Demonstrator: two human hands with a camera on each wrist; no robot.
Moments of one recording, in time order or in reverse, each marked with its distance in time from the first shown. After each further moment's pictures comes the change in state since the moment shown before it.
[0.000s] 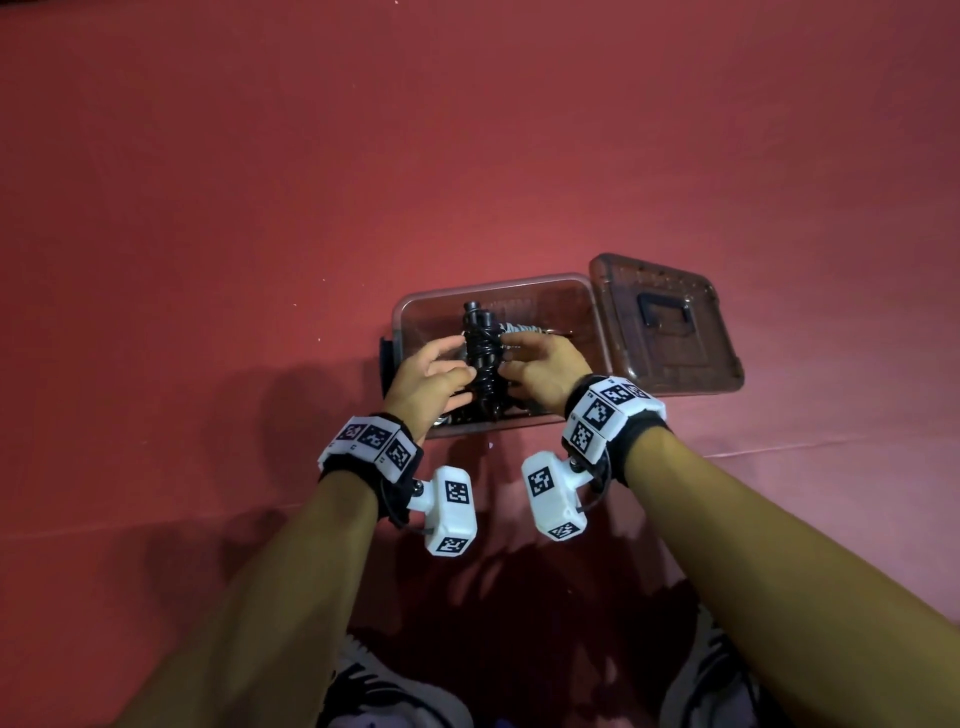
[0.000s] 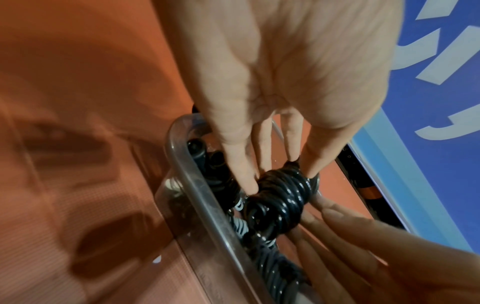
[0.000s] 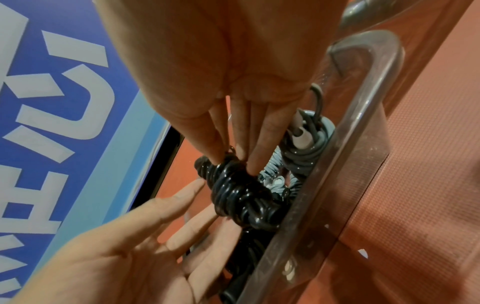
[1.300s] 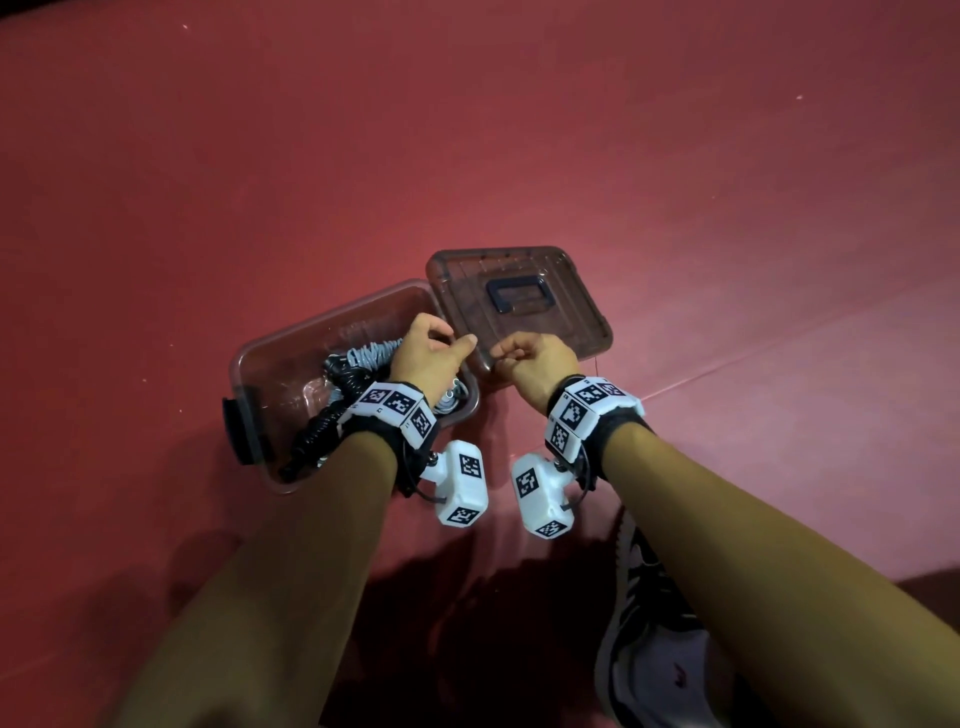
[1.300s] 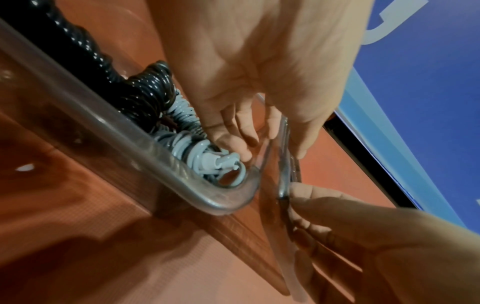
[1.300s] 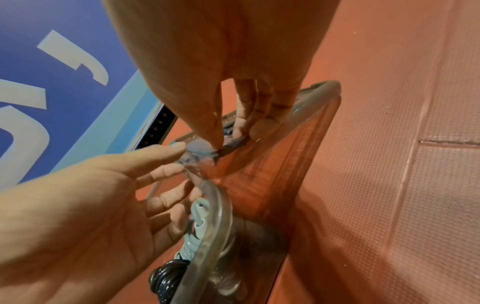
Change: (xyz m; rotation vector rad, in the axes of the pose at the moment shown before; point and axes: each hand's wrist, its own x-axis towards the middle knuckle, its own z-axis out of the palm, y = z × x) left_hand 0.053 0.010 0.164 0.469 0.007 0.114; right_hand -0.019 0.067 -0.129 -0.174 0.388 -0.032
